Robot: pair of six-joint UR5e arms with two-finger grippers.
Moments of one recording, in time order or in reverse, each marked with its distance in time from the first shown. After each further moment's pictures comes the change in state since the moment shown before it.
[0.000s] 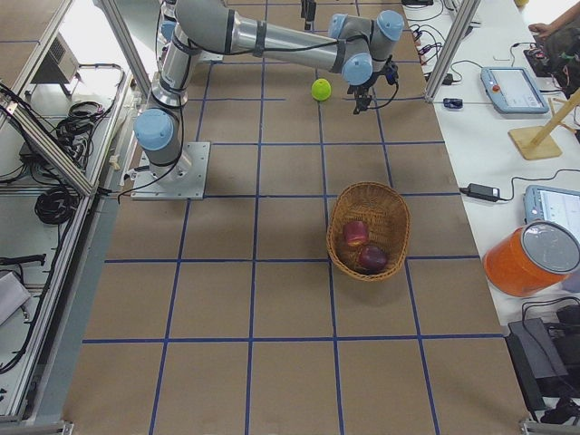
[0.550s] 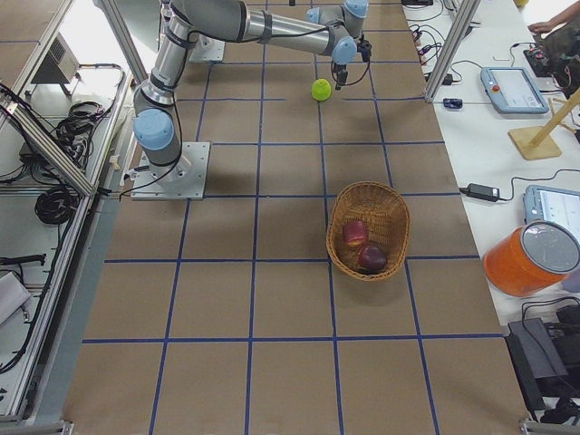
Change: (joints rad) left arm 0.096 0.168 -0.094 0.024 0.080 0.176; right arm 0.267 0.084 0.061 -0.235 0.001 0.392
